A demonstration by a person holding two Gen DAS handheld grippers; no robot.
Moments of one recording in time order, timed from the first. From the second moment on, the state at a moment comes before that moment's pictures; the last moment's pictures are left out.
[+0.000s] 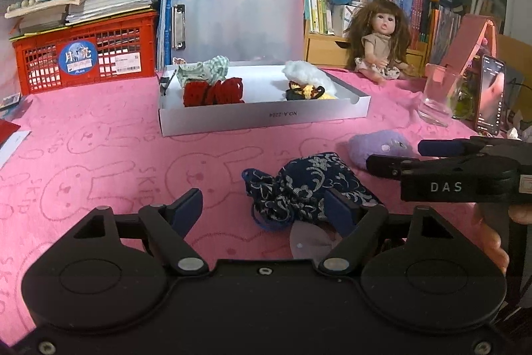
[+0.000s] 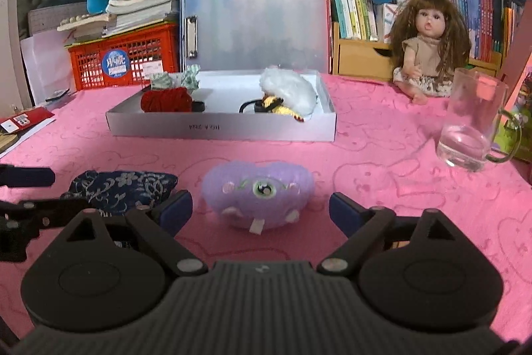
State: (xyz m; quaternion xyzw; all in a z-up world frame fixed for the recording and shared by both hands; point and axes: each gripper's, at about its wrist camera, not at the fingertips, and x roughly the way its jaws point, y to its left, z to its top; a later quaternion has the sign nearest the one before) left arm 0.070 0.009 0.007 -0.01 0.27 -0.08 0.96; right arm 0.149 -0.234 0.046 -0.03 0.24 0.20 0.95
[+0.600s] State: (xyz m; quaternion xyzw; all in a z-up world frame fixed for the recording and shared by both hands) left arm 0.073 -0.007 0.008 -0.03 0.27 -0.11 0.96; right arm 0.153 -0.239 0.043 0.00 0.26 0.20 0.94
